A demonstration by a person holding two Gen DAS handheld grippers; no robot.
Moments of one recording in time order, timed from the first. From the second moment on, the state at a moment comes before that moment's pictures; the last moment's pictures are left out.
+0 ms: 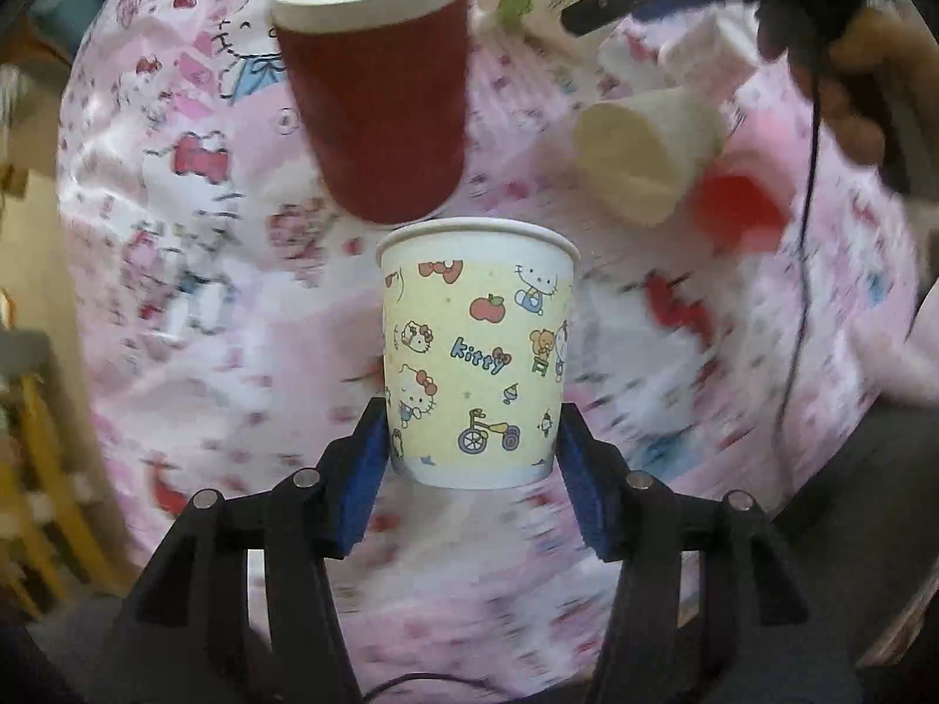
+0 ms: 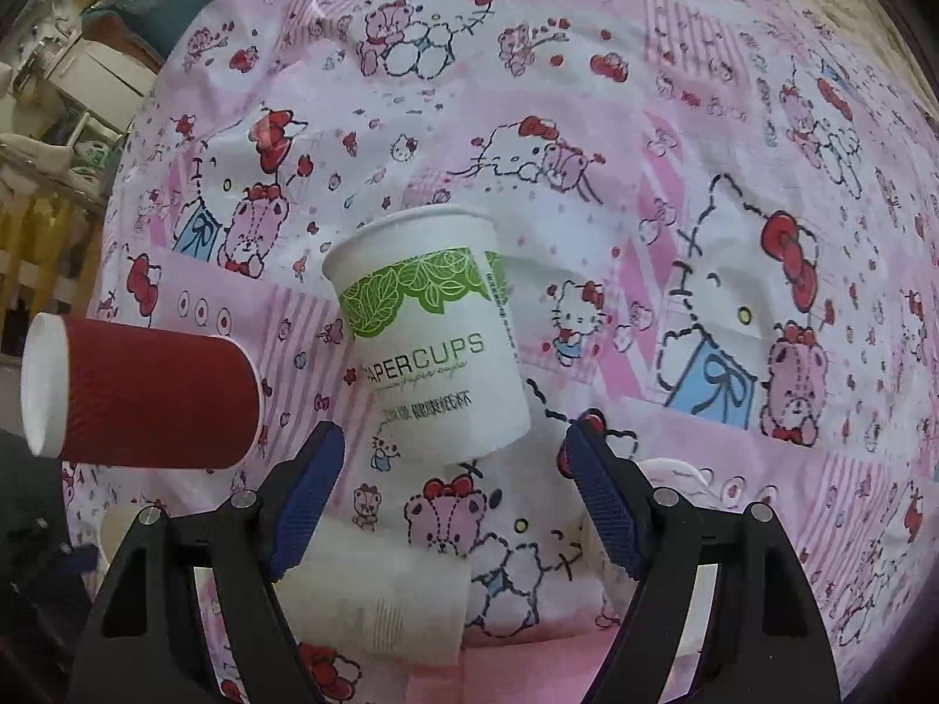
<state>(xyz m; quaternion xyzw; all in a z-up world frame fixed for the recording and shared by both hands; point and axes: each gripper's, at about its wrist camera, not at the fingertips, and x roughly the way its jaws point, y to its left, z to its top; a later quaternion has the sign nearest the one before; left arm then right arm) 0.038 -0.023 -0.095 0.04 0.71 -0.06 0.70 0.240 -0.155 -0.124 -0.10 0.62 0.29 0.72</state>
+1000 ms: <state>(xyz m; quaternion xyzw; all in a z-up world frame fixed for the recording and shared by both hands) 0.048 -0.056 -0.127 0.39 0.77 -0.14 0.48 0.246 -0.160 -0.077 -0.18 0.67 0.27 0.67</state>
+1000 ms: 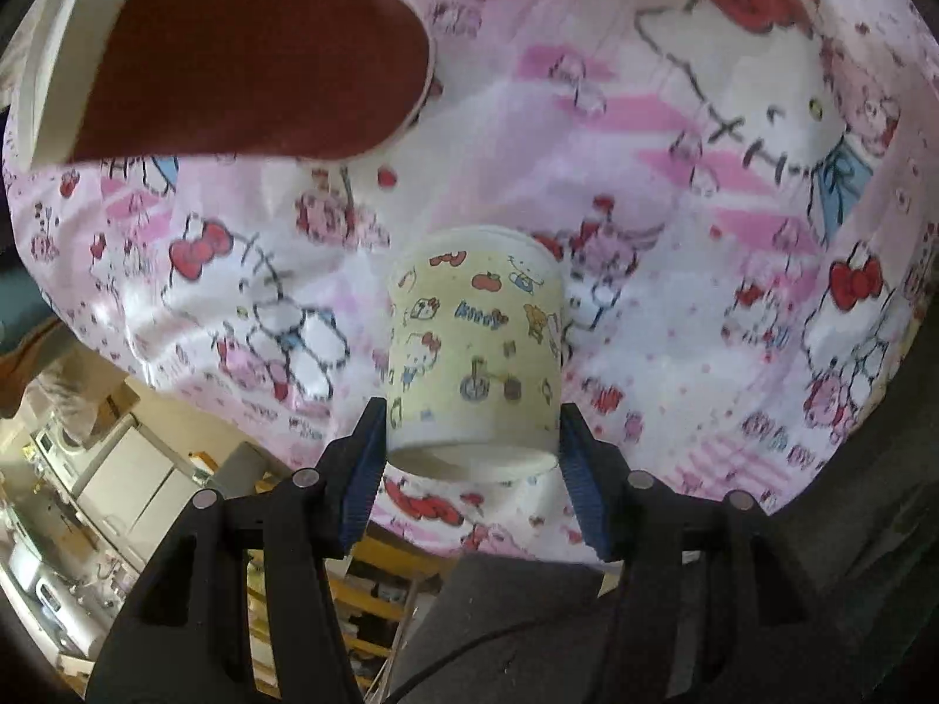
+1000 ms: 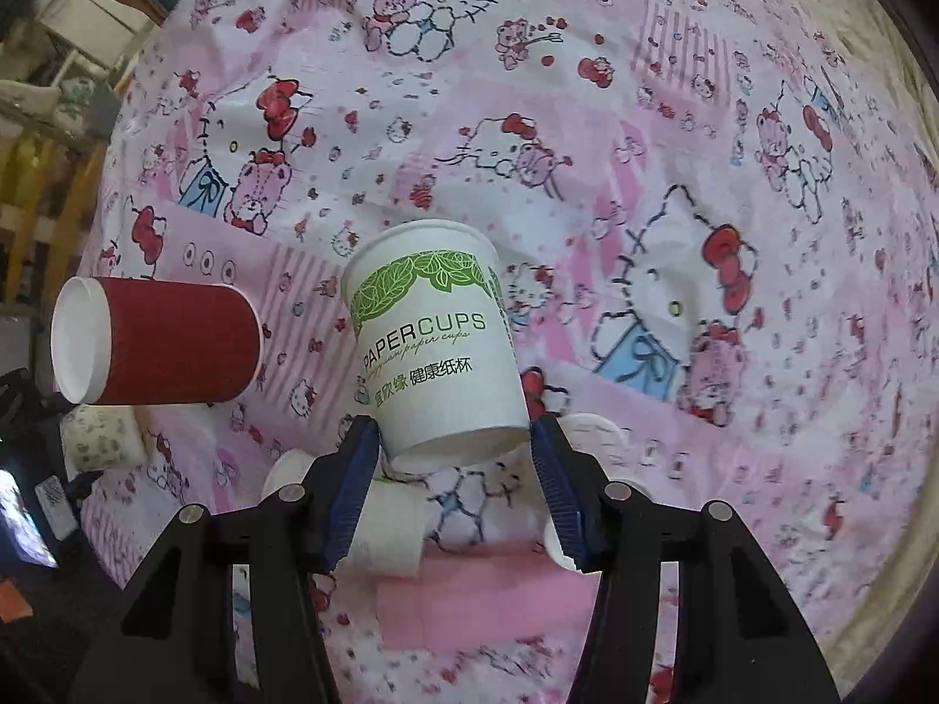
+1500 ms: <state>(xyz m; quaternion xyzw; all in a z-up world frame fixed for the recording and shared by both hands) 0.035 -0.079 -0.123 0.37 0.74 -0.16 0.54 0.250 -0.131 -0.097 -0.24 0.72 0.25 0.59</state>
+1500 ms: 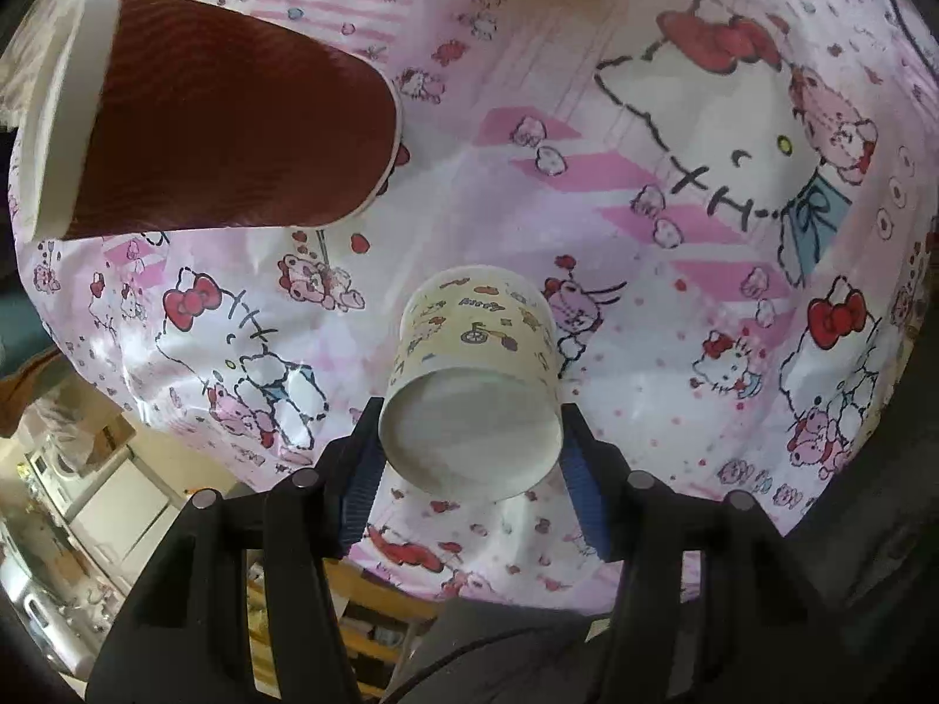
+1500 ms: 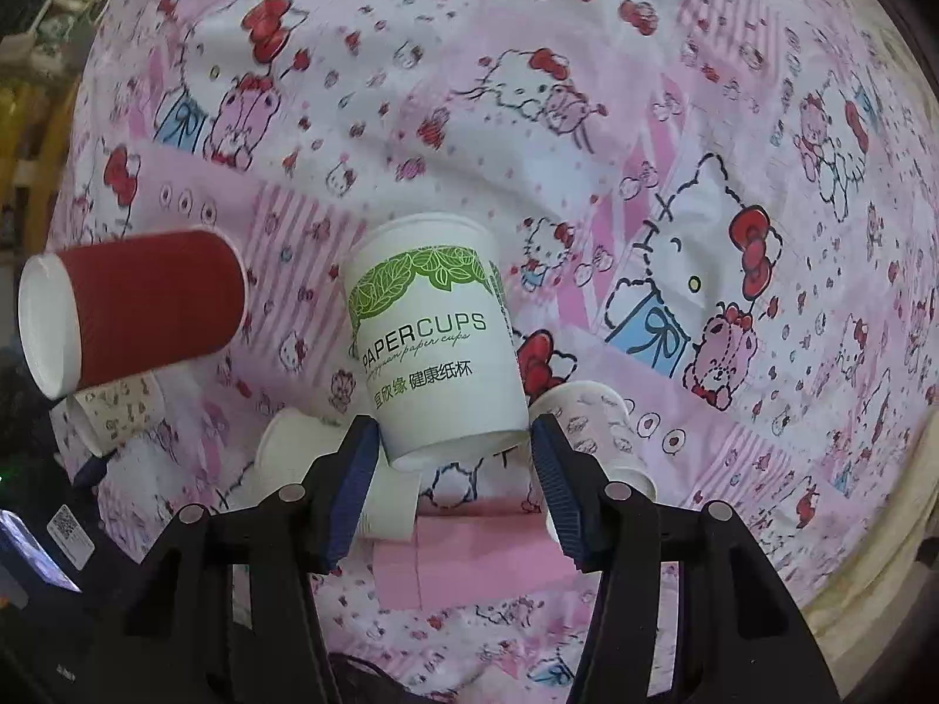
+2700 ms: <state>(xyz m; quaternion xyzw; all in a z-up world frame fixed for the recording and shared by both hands) 0.035 -0.014 -0.035 0.14 0.64 -0.18 0.73 0.221 -0.094 -0.123 -0.41 0.76 0.18 0.48</state>
